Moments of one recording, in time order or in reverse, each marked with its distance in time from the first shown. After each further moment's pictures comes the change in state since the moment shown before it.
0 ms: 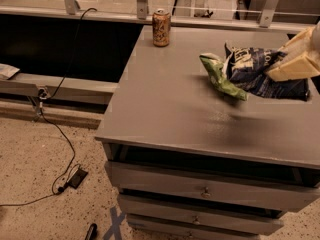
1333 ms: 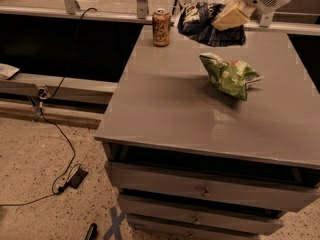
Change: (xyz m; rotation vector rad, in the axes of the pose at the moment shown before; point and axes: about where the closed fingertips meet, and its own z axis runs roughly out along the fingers) arm -0.122 -0.096 0.075 0.067 -0.099 -0.185
